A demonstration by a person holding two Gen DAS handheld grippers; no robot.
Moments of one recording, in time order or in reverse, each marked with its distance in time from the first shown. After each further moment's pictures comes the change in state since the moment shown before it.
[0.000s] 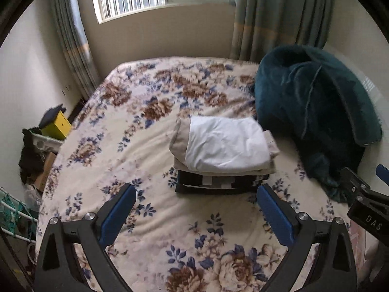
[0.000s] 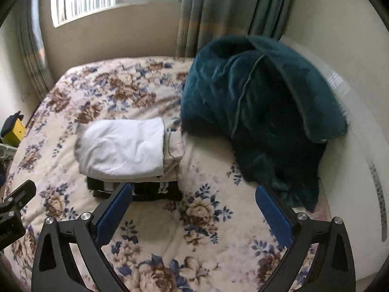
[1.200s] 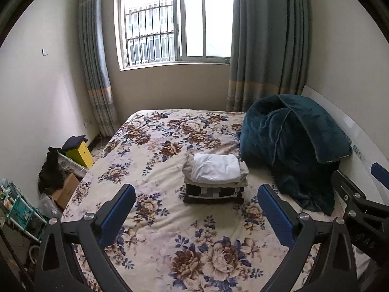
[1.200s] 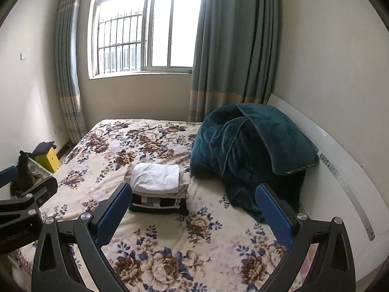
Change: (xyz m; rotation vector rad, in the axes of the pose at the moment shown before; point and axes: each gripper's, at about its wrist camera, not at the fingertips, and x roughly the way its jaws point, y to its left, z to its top) left arm -0.253 0.000 -0.083 -0.024 -0.287 0.020; right arm -0.371 -0.066 -0.102 -0.008 -0.349 0.096
